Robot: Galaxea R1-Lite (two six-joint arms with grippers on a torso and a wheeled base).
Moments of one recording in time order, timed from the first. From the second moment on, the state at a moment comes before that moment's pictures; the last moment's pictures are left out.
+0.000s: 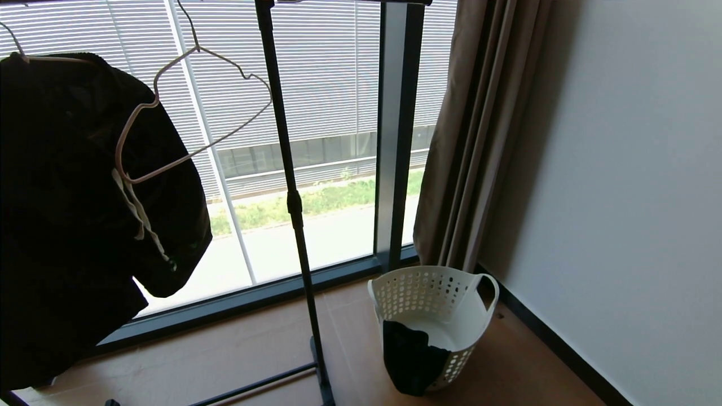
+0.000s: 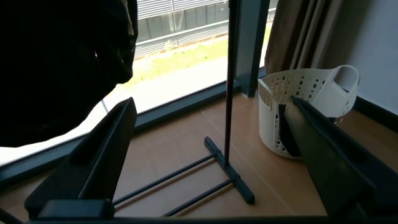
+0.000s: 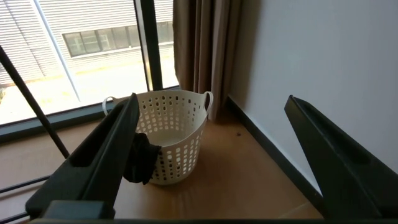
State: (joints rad) left arm -0.01 0.01 -0.02 0.06 -0.12 0.08; right arm -0.01 0.01 -0.01 0.02 -0.05 0.04
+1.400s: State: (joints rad) left arm -0.01 0.01 -0.02 0.06 -0.13 0.14; right arm -0.01 0.01 -0.01 0.02 -0.05 0.05
